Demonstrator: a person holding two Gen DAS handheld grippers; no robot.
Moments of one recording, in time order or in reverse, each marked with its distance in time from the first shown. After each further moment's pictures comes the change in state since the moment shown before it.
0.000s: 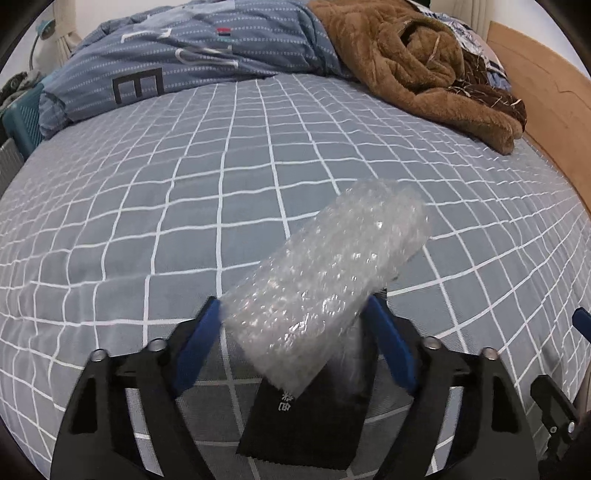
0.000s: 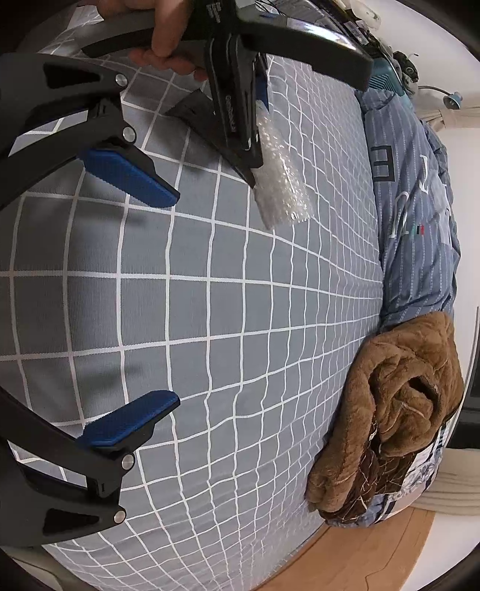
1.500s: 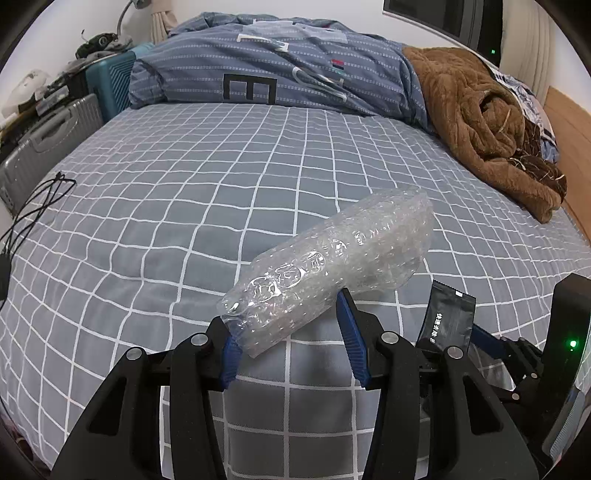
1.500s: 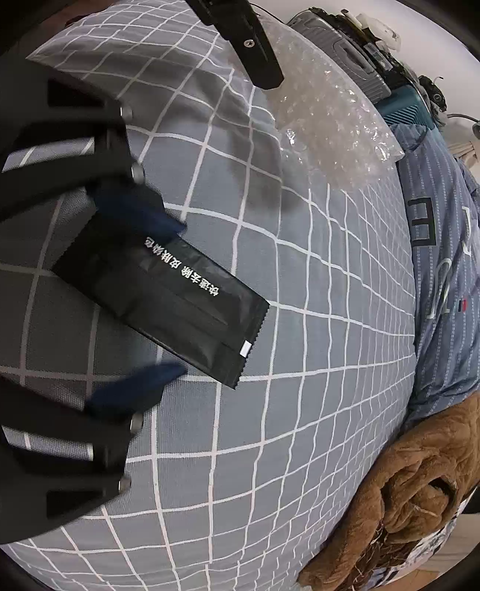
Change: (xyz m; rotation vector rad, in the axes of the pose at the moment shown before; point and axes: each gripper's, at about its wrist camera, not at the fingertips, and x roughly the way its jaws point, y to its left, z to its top) left arm -0.085 0.118 -0.022 -0.212 -0.087 0.134; right arm 0.074 0.140 0.036 -0.034 0.127 0.170
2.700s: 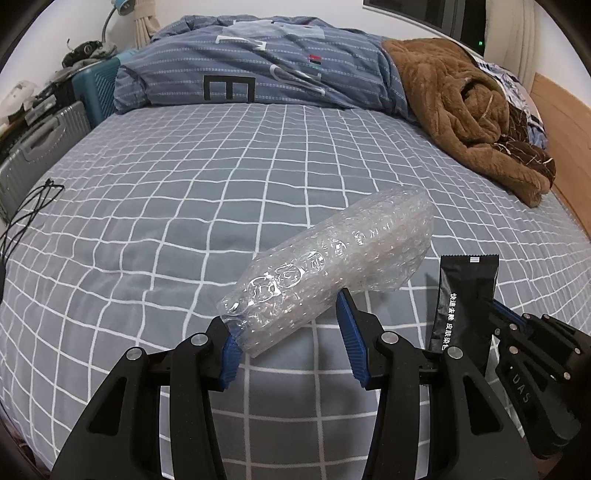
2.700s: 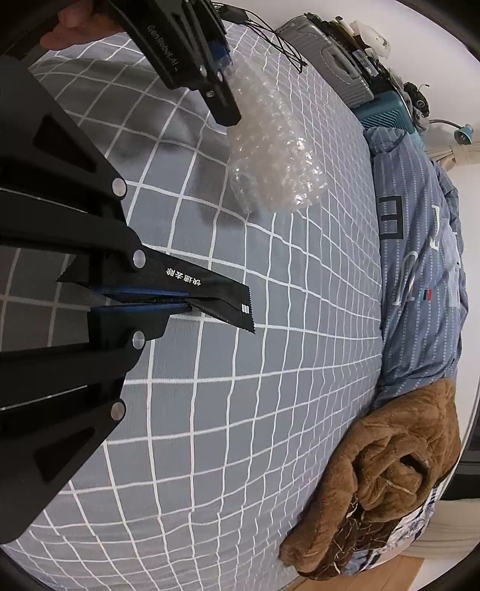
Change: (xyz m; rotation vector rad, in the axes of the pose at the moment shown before) left arm -0.006 -0.031 -0.013 0.038 0.009 -0.026; right arm -0.057 -0.028 0.000 -0.021 -0.105 -0.032
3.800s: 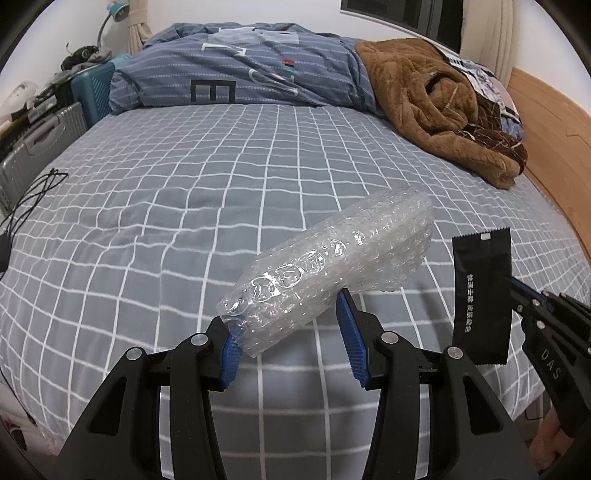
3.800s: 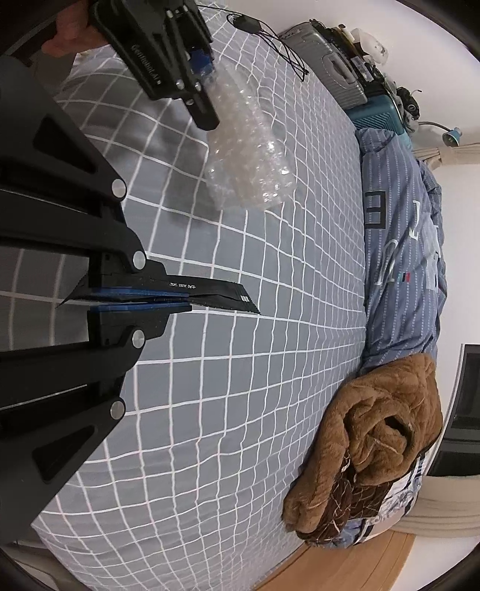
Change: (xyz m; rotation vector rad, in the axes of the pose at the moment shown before) left arm -0.061 -0.040 -0.059 0.019 -0.012 -0.044; right arm -0.092 -0.033 -0.049 -0.008 -0.053 -0.051
